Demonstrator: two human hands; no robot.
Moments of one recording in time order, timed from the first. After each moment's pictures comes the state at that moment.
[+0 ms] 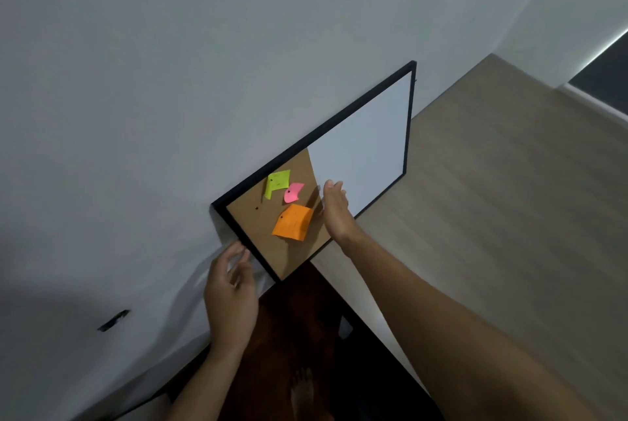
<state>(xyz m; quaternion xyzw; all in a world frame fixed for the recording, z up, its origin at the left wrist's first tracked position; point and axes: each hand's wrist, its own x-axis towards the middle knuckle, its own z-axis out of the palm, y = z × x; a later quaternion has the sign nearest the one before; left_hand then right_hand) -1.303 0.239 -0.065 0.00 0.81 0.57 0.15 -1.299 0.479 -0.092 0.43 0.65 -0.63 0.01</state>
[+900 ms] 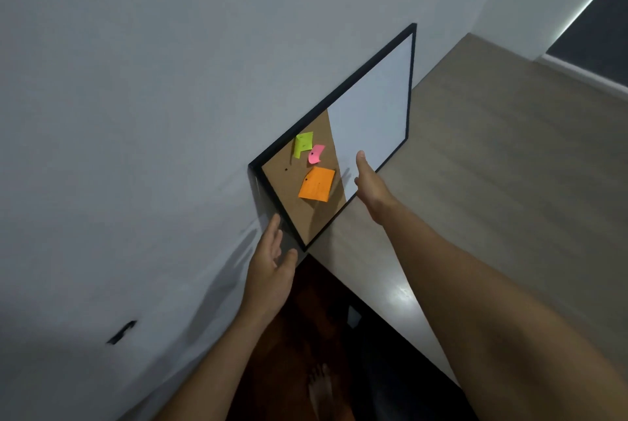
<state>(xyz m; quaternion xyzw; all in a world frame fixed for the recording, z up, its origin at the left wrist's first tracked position) -1.305 0.278 -0.071 0.16 0.76 0.53 0.34 -1.262 0.538 -0.061 0.45 0.57 -0.68 -0.09</state>
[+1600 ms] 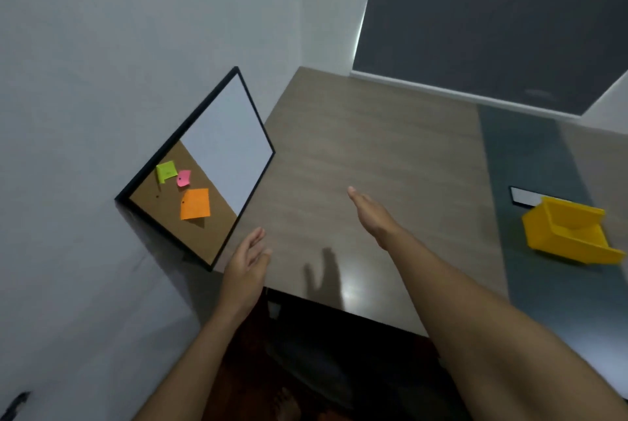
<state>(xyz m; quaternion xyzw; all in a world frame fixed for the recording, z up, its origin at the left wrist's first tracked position) -1.167 0.312 -0.018 0.33 0.69 0.49 0.42 -0.949 0.506 0.015 0.58 0.61 -0.51 -0.17</state>
